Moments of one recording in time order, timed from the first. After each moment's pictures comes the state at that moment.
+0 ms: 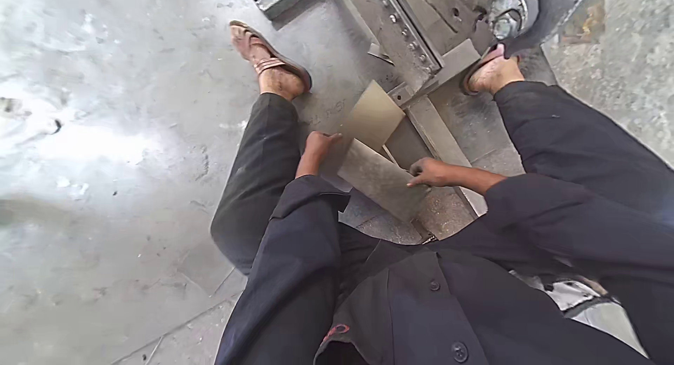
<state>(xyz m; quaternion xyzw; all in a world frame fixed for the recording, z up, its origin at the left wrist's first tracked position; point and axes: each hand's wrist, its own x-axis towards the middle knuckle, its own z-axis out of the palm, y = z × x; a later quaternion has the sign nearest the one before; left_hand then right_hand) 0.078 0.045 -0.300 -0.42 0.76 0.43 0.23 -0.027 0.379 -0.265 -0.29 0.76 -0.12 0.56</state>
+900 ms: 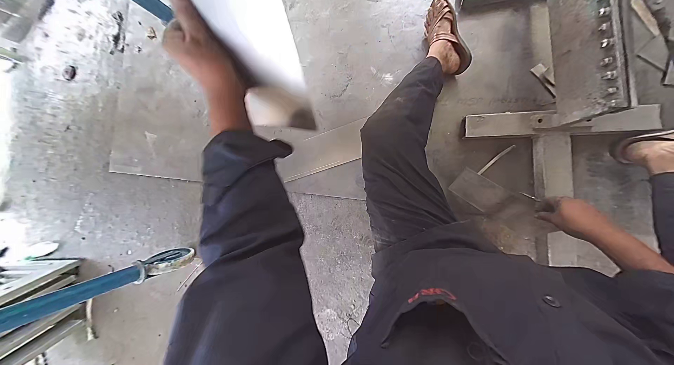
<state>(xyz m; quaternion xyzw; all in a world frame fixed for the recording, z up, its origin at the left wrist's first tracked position) 0.428 -0.153 -0.046 -0.58 0.61 0.21 -0.51 -0.018 0.403 -0.223 -0.36 0.81 0.16 0.42</state>
